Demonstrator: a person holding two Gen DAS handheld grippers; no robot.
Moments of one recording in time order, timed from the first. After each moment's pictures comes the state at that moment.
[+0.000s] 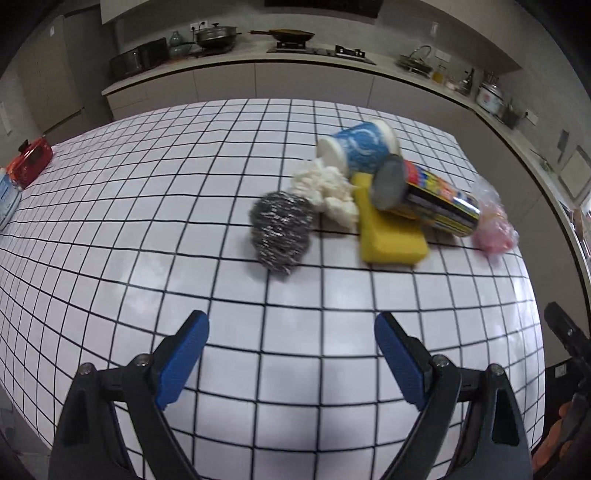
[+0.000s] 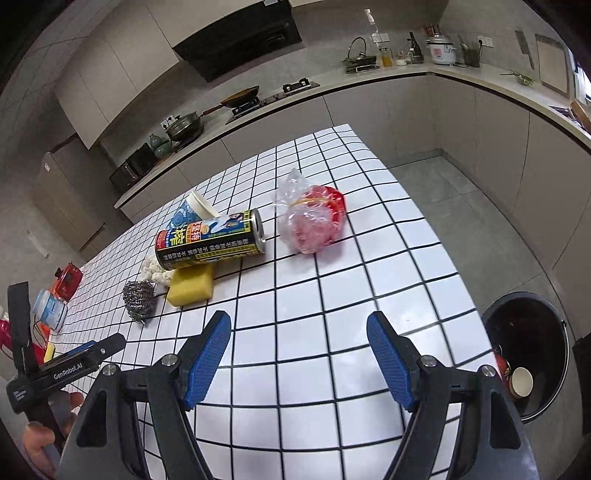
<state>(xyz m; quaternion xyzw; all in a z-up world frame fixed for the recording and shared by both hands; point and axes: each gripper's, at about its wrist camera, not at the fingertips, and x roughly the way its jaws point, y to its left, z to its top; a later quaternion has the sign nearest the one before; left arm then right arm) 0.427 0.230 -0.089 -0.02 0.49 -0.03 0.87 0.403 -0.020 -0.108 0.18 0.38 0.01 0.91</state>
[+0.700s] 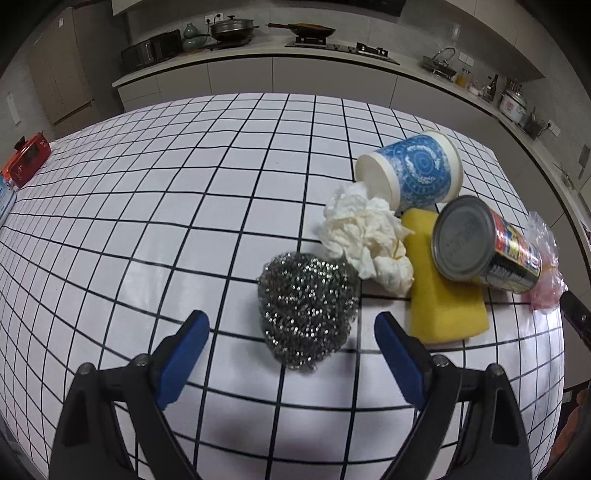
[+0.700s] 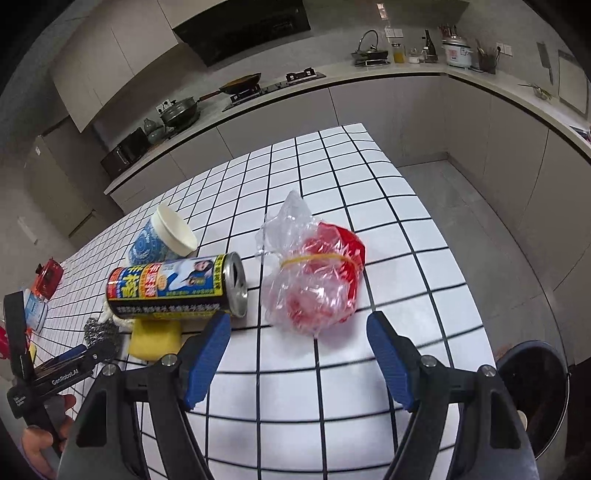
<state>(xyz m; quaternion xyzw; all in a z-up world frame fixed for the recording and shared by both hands) 0.488 0.241 -0.112 -0.03 0.49 0.00 0.87 0.508 -0.029 -0.125 0.14 0.41 0.01 0.90</state>
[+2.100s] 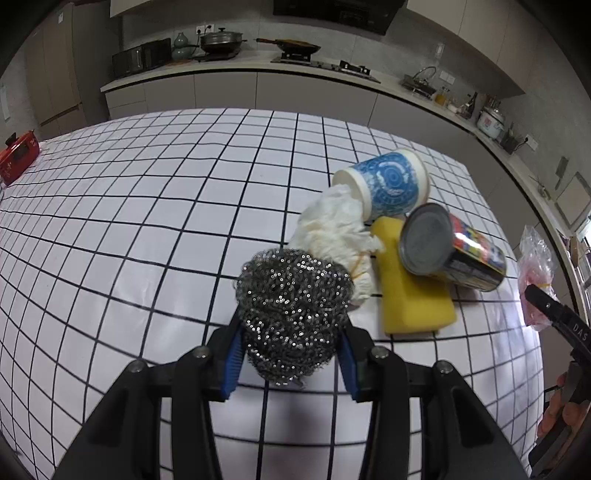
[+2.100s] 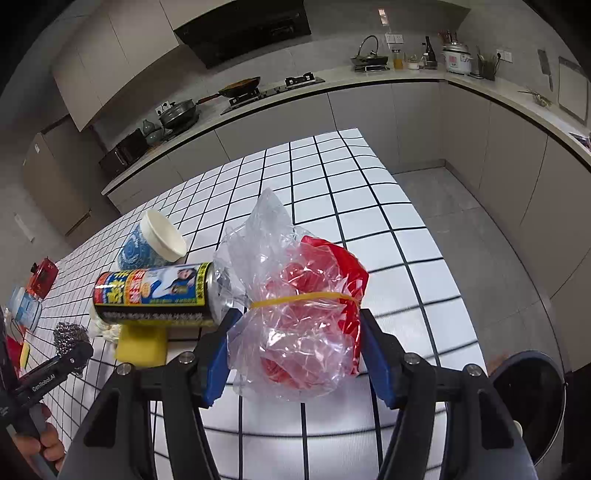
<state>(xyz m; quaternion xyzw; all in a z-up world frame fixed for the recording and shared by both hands) 0.461 0.256 -0.091 -0.06 0.46 -0.04 0.88 0.505 -0.034 -0.126 0.13 0.39 0.01 0.91</state>
